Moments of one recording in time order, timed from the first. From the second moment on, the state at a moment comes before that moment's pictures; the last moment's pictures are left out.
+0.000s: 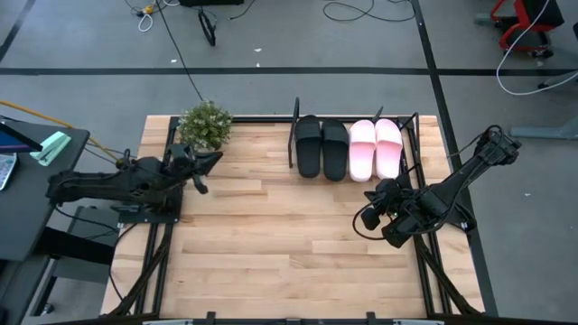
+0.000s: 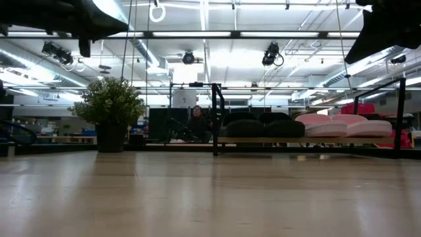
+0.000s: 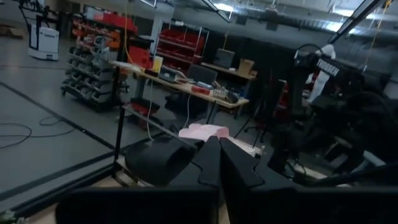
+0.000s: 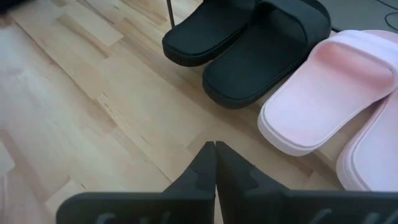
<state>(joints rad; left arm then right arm) 0.01 0.36 0.29 0.22 -0.47 -0.24 0.64 1.13 0.87 -1.12 0.86 1.42</state>
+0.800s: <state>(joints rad) 0.01 0.08 0.03 0.49 -0.38 -0.27 0.64 1.13 0.87 -1.12 0.78 1.47</state>
